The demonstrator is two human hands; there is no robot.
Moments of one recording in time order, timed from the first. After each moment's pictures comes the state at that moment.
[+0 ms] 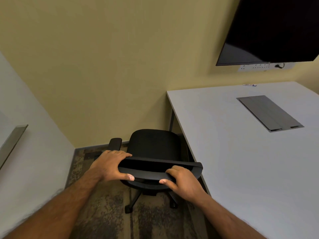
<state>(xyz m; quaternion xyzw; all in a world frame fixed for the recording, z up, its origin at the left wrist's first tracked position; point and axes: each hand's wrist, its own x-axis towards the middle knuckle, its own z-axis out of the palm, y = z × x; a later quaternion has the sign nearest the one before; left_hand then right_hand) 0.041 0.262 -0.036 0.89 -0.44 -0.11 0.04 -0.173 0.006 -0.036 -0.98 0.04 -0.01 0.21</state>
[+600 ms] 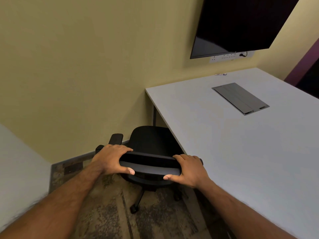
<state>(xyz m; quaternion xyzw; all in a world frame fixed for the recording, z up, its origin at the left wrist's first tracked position) 0.090 0.212 -0.029 0.82 -0.55 -0.12 0.02 -0.173 -0.016 -0.039 -0.97 0.21 0.00 0.10</state>
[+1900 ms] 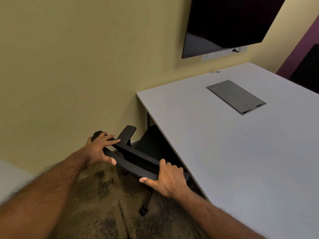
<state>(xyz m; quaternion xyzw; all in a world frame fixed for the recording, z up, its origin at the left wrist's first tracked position) 0.204 0.154 -0.017 0.84 -0.48 -0.24 0.04 -0.093 0.003 -0.024 -0.94 0.30 0.08 0.13</state>
